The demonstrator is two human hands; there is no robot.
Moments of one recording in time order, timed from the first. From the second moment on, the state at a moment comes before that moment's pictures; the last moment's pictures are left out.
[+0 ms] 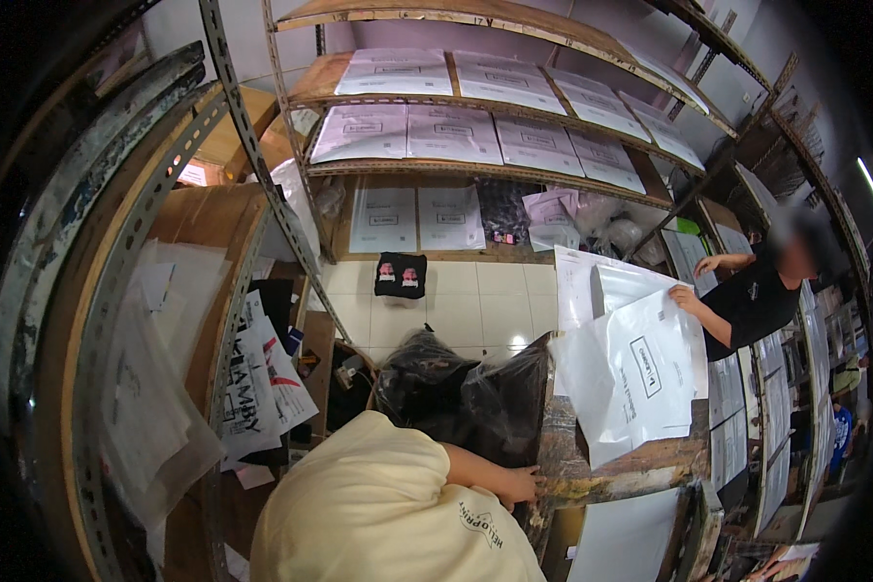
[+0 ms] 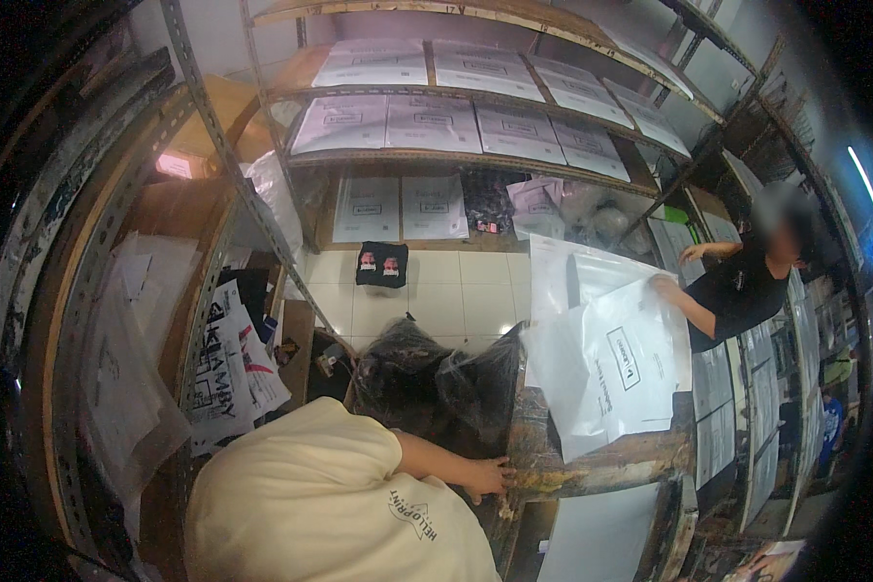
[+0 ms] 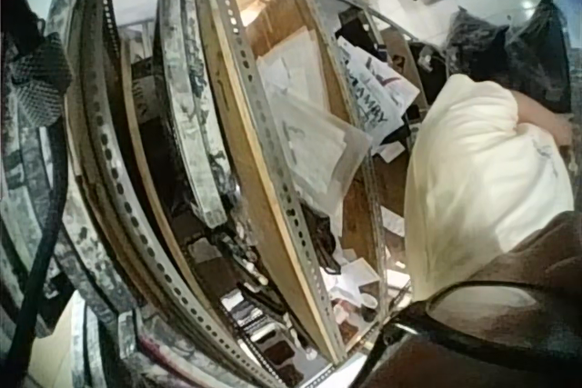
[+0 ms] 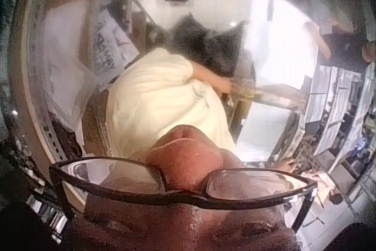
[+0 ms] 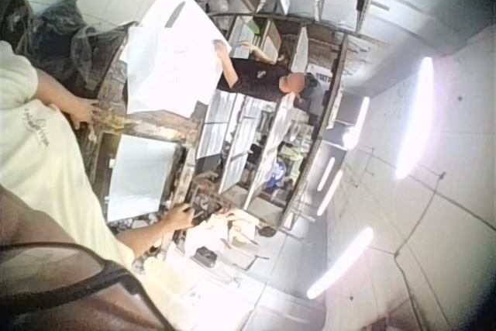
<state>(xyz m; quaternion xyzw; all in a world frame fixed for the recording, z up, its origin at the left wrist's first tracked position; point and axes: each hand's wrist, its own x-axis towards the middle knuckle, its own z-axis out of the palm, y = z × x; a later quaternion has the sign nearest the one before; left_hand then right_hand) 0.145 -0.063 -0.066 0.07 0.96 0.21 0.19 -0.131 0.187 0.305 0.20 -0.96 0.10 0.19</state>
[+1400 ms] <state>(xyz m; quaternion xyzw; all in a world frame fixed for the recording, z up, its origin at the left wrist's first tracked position) 0.097 -0.064 -0.002 -0.05 0.92 0.29 0.24 -0.229 0.250 0.241 0.23 -0.94 0.00 0.25</state>
